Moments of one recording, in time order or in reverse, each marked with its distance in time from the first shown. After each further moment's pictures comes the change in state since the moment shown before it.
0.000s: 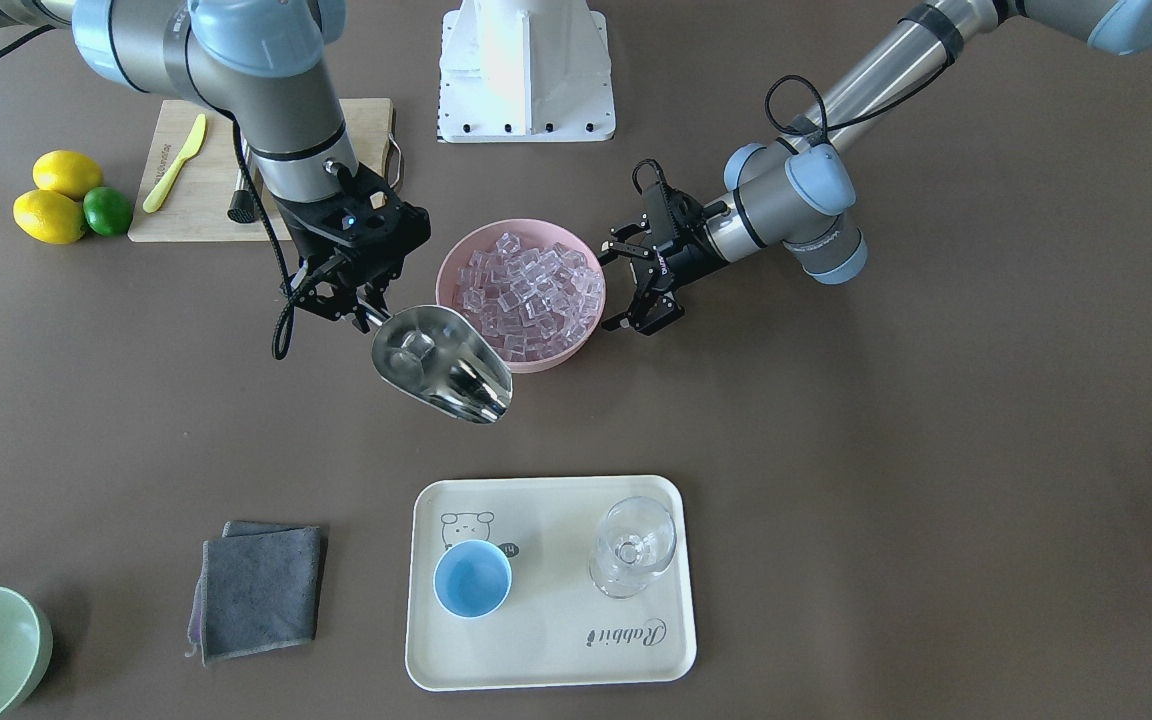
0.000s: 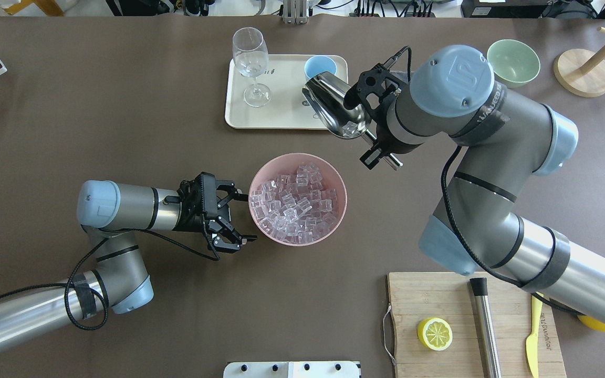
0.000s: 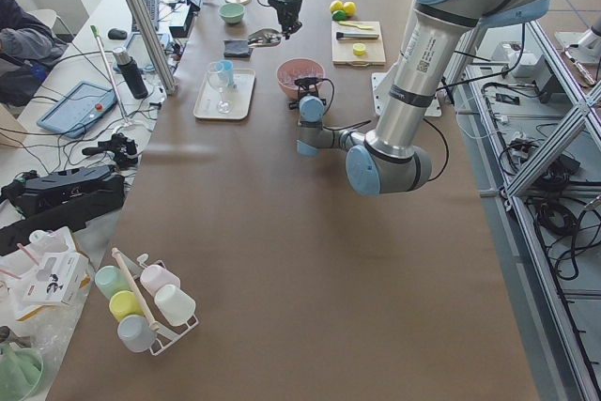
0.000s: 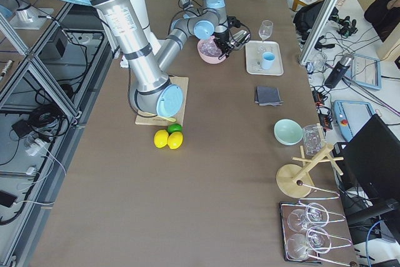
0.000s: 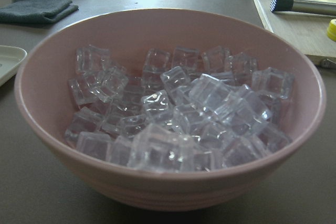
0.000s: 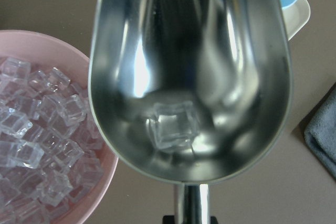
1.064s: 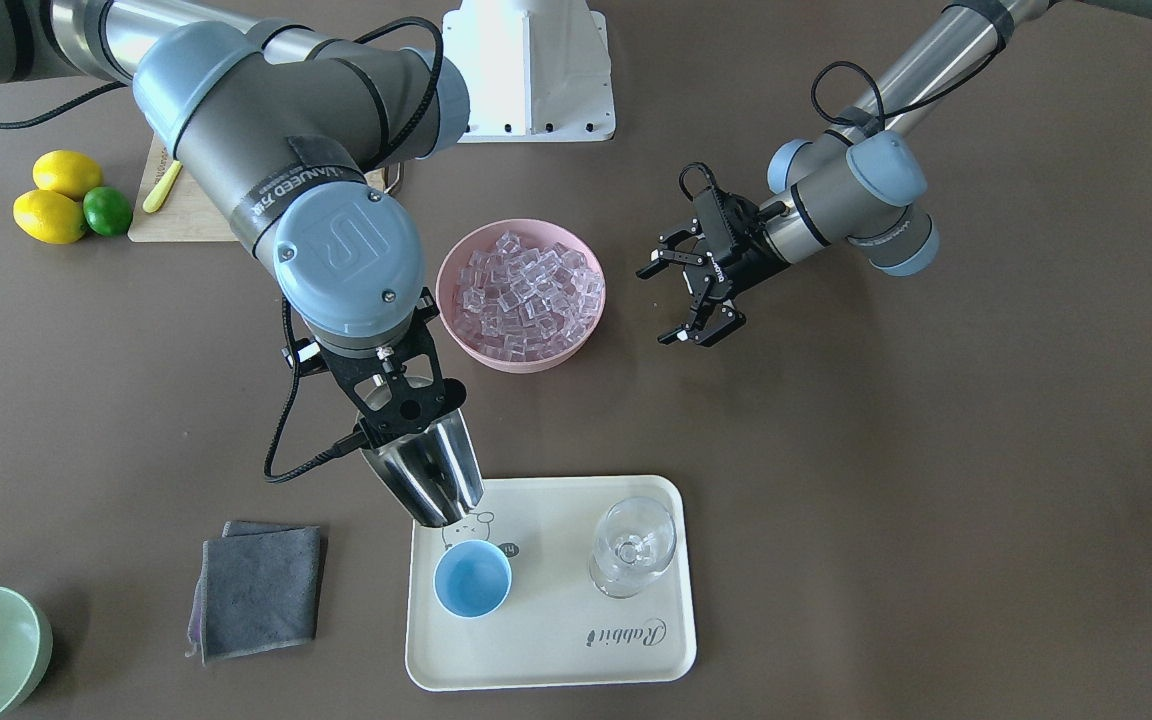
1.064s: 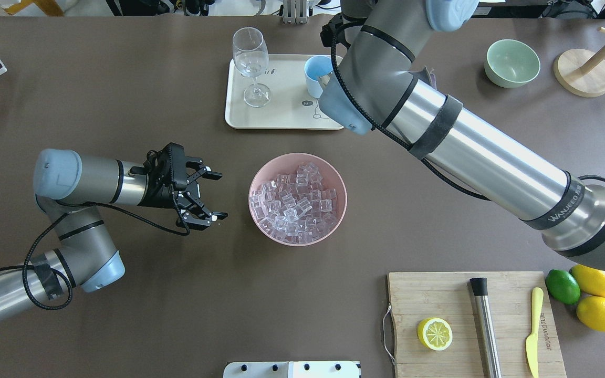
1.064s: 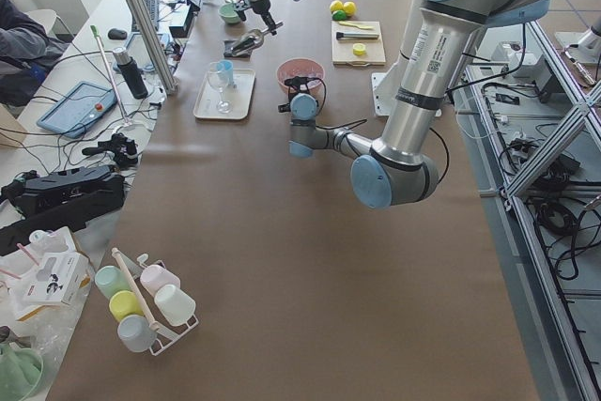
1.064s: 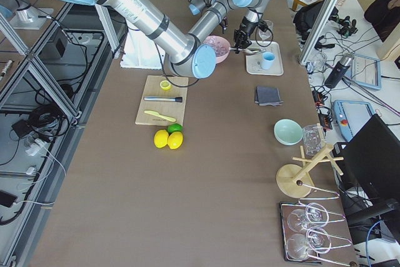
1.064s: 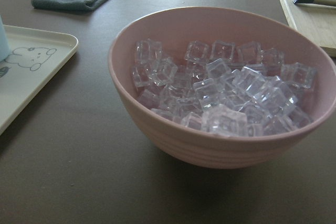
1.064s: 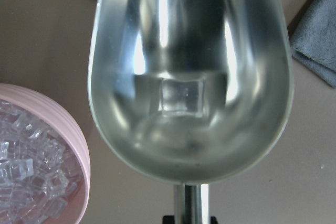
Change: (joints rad) left arm -0.109 0.090 -0.142 0.151 -0.085 -0.006; right arm 0.162 0.459 -0.505 -0.617 0.319 -0.155
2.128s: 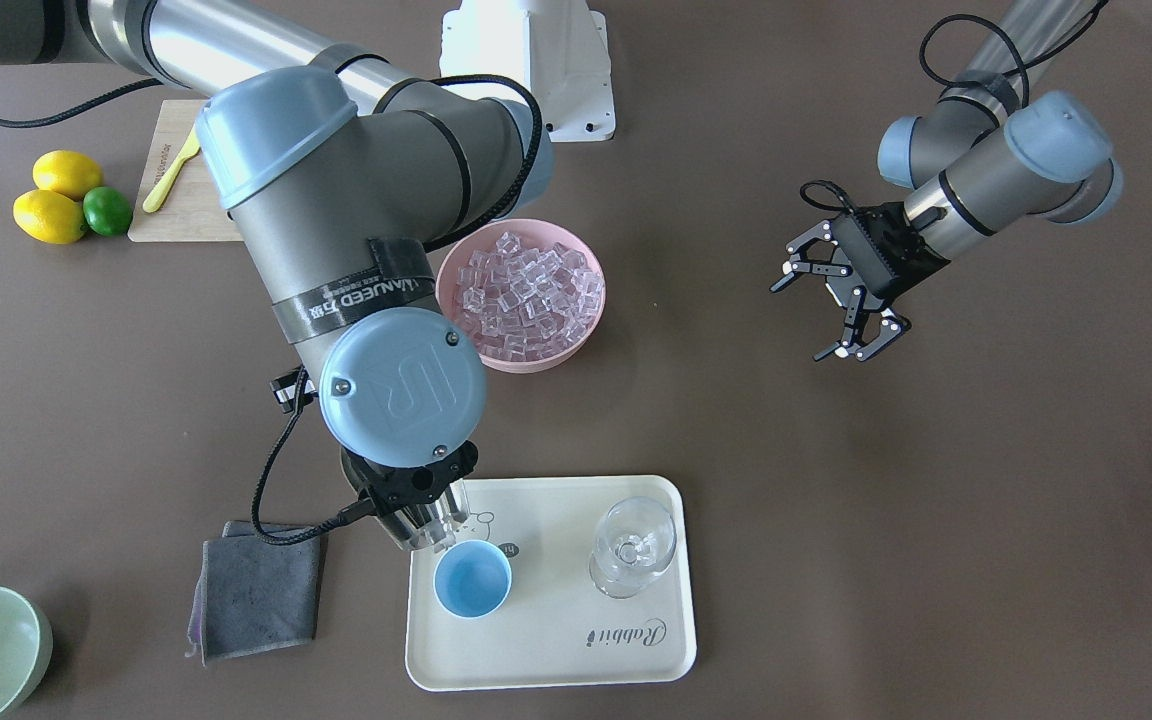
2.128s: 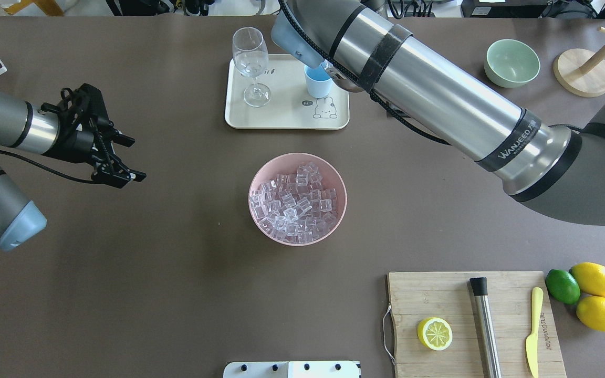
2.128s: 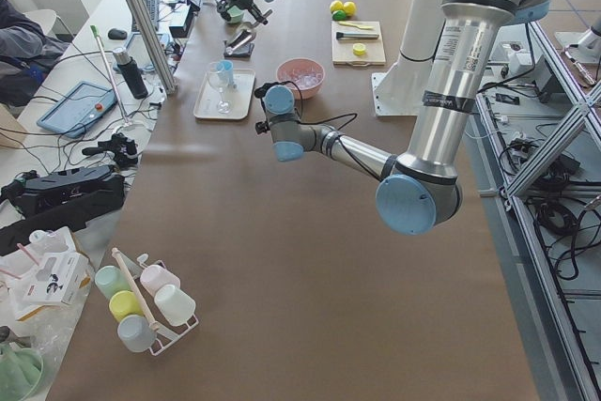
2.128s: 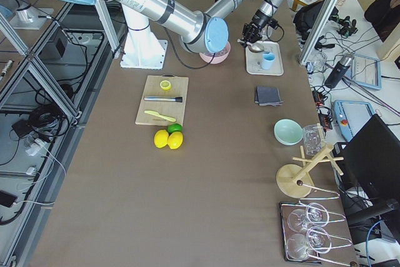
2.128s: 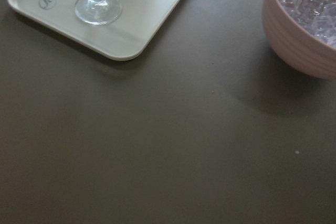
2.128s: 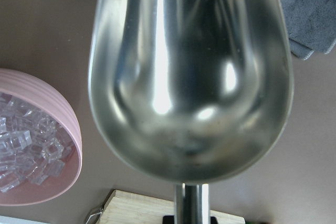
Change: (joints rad) left arm -0.258 0.169 -0.243 0.450 -0.218 0.001; right arm 0.055 0.243 -0.356 -0.197 -0.011 -0.199
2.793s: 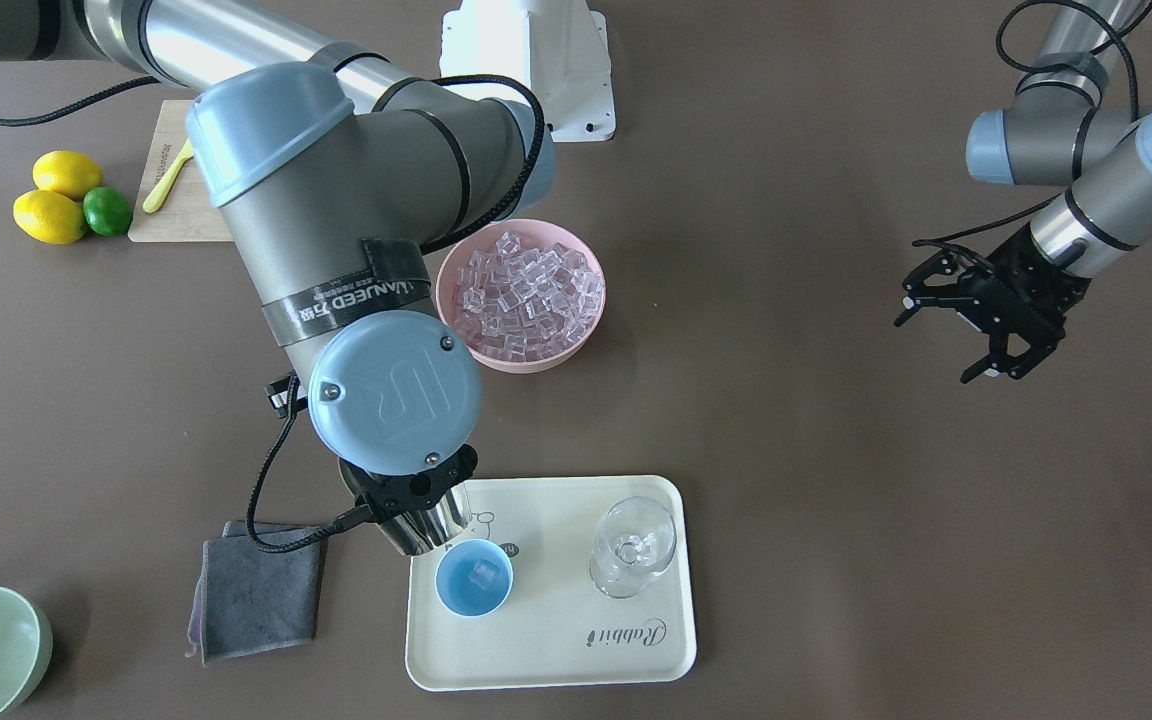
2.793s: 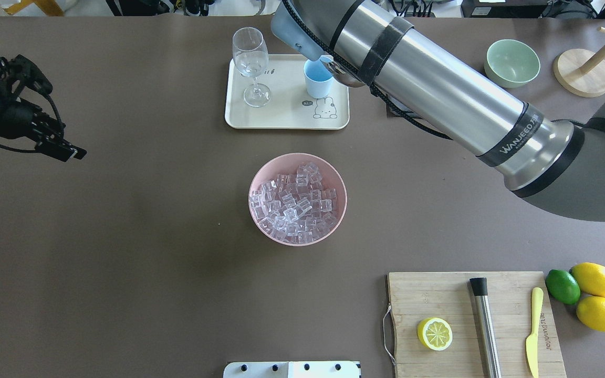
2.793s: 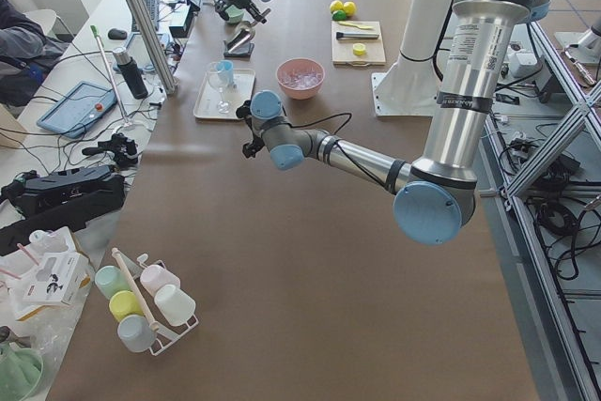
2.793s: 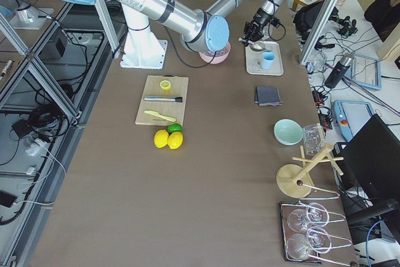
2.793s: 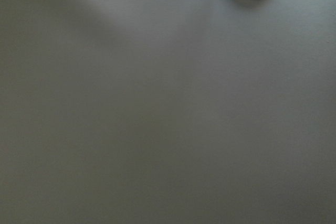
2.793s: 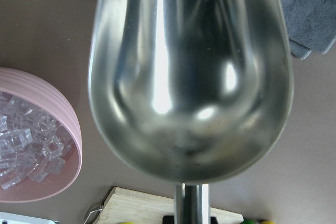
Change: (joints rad) left arm -0.167 0.069 -0.033 0.302 -0.047 -0.001; right arm 0.012 0.009 -0.004 0.000 0.004 -0.018
